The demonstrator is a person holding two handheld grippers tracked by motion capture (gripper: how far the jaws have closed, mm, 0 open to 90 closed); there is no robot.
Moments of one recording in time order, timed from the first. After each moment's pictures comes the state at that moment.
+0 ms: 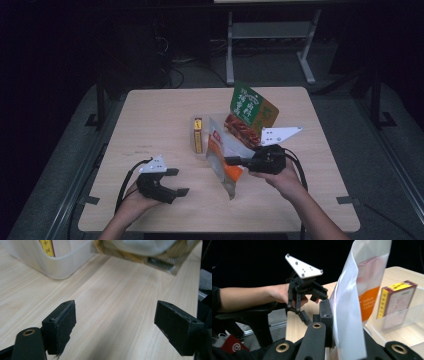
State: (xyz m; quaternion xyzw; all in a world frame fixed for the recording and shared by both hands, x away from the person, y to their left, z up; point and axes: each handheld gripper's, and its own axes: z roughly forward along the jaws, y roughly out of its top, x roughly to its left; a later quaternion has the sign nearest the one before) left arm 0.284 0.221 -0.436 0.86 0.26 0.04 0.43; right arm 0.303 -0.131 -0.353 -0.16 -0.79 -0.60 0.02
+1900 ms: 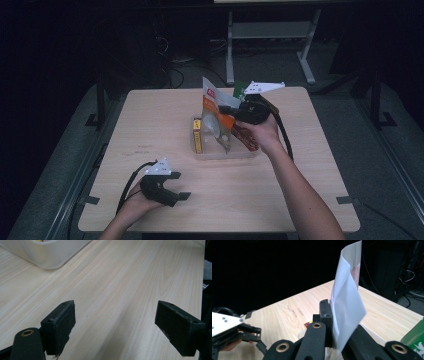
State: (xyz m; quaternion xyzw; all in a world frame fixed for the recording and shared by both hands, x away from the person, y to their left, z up) left arm 0.283 0.216 -0.444 0.88 0.25 0.03 0.41; right arm 0.412 -0.106 -0.322 -0.27 -0.77 -0.58 -0.08
